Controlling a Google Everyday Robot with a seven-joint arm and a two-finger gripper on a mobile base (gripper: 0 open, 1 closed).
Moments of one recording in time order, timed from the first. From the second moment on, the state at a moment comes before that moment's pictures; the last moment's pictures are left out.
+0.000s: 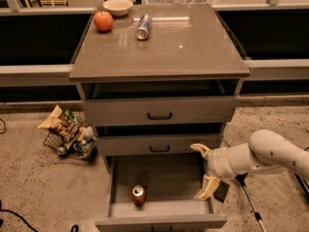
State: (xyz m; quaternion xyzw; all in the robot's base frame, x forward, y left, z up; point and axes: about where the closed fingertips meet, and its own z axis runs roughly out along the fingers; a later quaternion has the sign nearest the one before) arm 0.473 -0.140 0.563 -0.63 0.65 0.26 0.34
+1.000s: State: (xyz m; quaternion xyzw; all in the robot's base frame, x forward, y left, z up) arm 0.517 -0.108 0.388 -0.63 0.64 0.29 0.34
